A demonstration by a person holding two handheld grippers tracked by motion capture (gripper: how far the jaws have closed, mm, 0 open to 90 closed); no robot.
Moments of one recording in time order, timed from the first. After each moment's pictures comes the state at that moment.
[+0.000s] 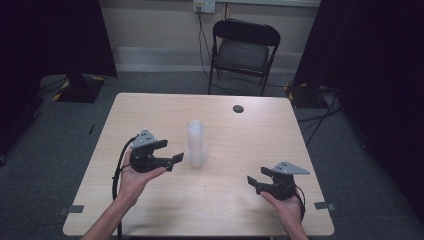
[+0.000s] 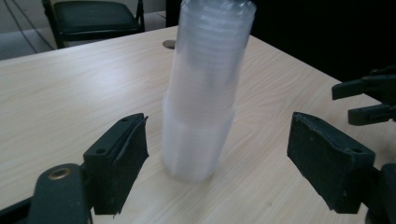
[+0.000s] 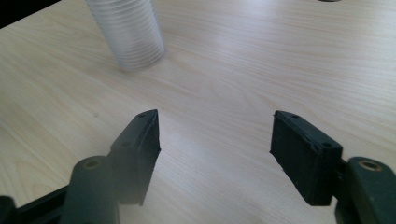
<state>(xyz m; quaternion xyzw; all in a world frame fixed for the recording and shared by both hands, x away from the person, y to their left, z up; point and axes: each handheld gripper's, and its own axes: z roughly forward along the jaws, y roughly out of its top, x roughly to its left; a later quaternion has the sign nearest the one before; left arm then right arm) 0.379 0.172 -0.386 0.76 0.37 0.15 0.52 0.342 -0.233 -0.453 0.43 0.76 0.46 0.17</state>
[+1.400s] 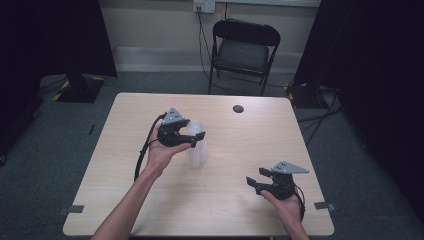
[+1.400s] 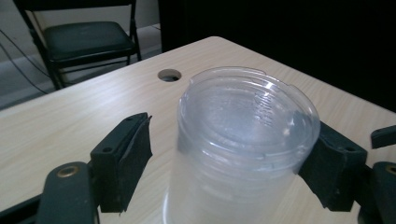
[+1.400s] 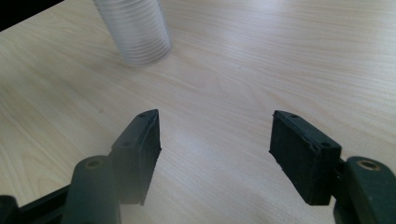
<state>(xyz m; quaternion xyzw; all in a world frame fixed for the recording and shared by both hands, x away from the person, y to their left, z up) 0.452 0.119 -0.385 0.77 0.34 0.16 0.52 0.345 -0.234 -0.458 0.42 0.77 0.46 0.15</state>
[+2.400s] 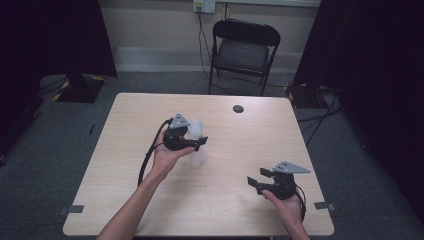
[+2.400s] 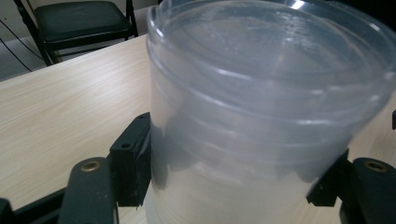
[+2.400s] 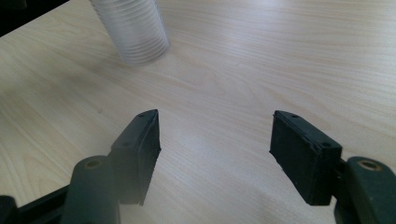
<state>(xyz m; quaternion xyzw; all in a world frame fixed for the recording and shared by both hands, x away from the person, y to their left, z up) 0.457 0.110 -0.408 0.79 0.34 0.16 0.49 0.346 -0.238 -0.460 0.43 0.76 0.46 0.14</state>
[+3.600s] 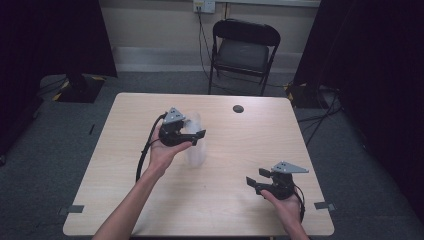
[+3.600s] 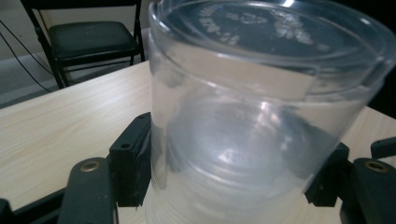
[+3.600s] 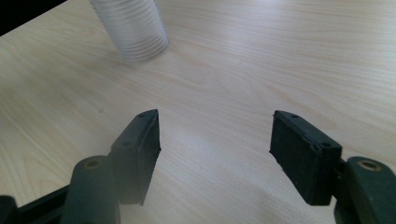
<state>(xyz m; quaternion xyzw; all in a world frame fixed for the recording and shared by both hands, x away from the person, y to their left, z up) 0.451 0.117 -0.381 0.76 0.35 0.17 0.52 0.347 -0.235 -0.462 0.43 0.76 0.46 0.14</state>
